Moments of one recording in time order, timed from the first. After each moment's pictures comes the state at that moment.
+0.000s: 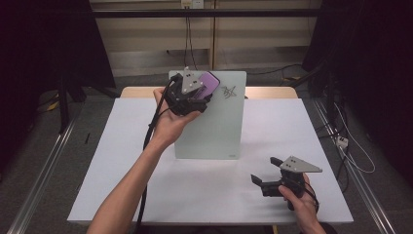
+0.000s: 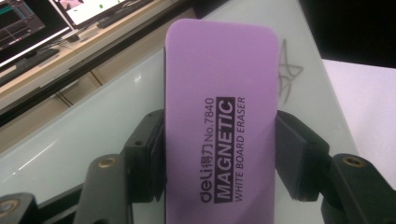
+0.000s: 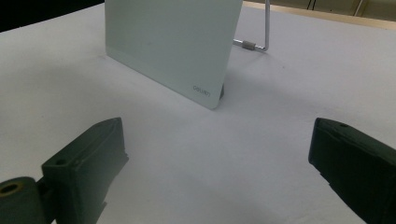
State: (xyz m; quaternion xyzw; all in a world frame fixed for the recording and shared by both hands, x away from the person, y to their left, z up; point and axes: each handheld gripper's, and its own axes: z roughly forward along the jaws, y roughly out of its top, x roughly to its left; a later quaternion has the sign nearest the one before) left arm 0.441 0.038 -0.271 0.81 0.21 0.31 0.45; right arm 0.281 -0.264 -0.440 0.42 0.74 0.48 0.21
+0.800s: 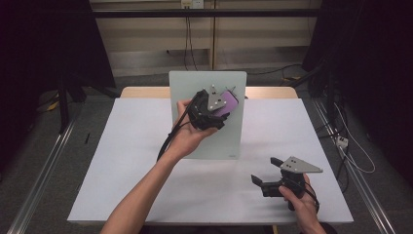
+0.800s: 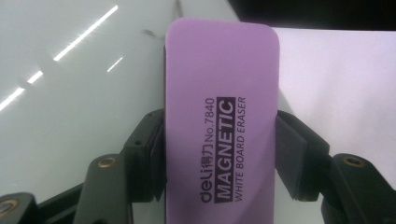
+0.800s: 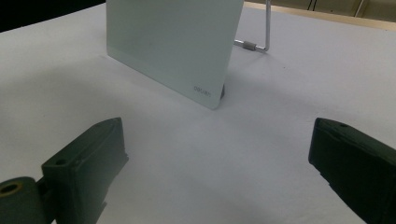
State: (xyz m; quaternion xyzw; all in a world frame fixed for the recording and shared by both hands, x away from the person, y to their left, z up) left arm 0.425 -0.007 -0.307 0.85 0.17 0.27 0.42; right arm 0.280 -0.265 -0.440 0.42 0.74 0.49 0.21
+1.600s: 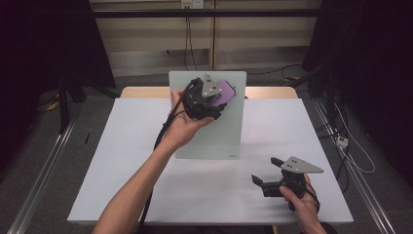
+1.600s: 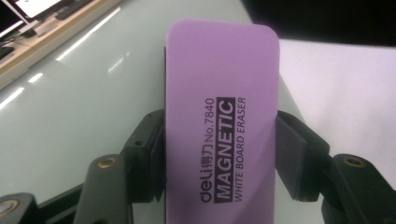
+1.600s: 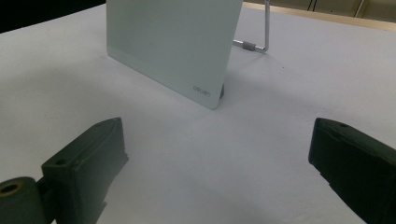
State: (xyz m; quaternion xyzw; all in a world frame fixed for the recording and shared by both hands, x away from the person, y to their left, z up) left arm 0.441 0.009 -0.271 0.84 0.18 0.27 0.43; right arm 0.280 -0.266 -0.440 0.41 0.74 0.49 0.21
